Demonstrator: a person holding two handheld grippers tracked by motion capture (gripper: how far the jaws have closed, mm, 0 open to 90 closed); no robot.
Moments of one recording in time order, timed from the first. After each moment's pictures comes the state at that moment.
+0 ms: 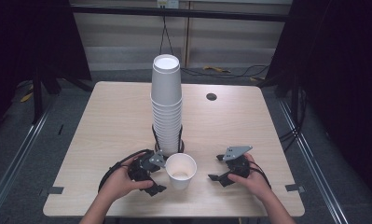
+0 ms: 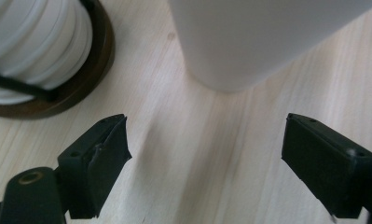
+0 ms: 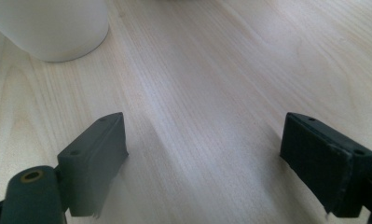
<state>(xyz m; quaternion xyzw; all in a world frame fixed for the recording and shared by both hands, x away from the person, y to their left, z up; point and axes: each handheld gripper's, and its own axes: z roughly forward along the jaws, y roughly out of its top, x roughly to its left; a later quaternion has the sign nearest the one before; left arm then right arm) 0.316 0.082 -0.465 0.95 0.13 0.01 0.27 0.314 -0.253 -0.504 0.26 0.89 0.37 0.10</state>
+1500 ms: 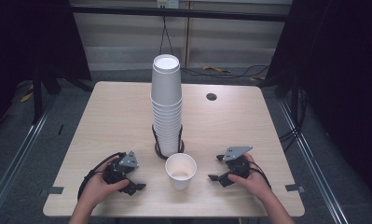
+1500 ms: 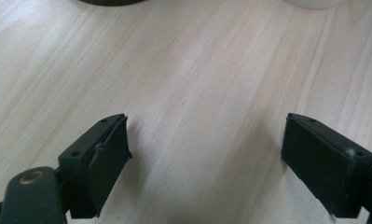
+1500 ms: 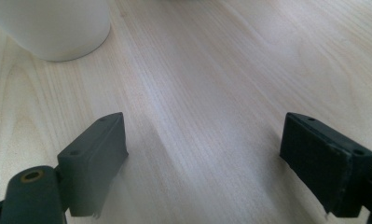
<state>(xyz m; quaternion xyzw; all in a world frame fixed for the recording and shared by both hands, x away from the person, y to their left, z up) 0.321 0.156 -0.498 0.93 0.19 0.04 0.32 0.314 -0.253 -0.504 0.26 0.89 0.37 0.10</state>
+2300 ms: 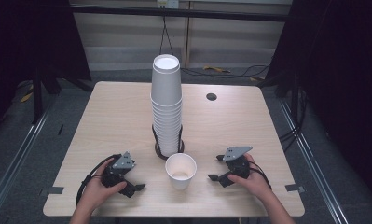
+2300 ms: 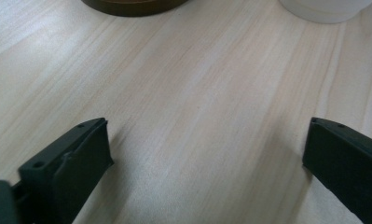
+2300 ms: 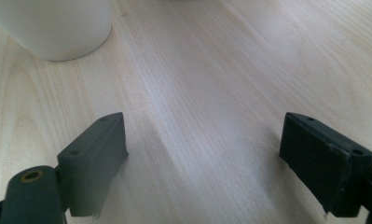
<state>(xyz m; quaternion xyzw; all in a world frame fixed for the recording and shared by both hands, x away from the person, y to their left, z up) 0.320 0.167 -0.514 0.90 0.20 0.06 0.38 0.314 -0.253 -0.504 0.25 0.89 0.37 0.10</state>
